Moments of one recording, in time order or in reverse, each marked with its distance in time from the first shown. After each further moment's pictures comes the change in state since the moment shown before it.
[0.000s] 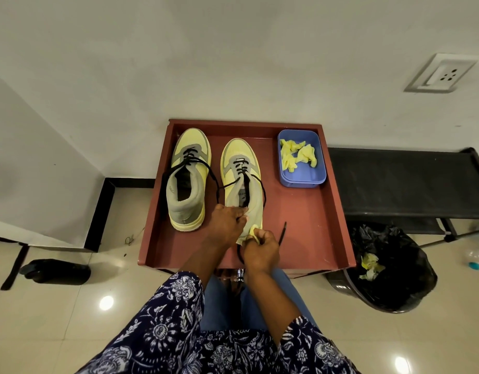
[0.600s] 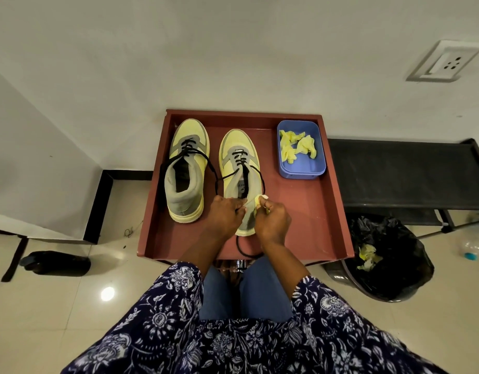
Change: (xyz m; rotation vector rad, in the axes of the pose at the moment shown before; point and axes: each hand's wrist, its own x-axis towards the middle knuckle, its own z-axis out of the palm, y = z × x) left_hand 0.001 -0.004 0.004 0.012 0.008 -0.004; right_hand 0.032 -0.031 -0.009 -0.337 -0.040 -0.367
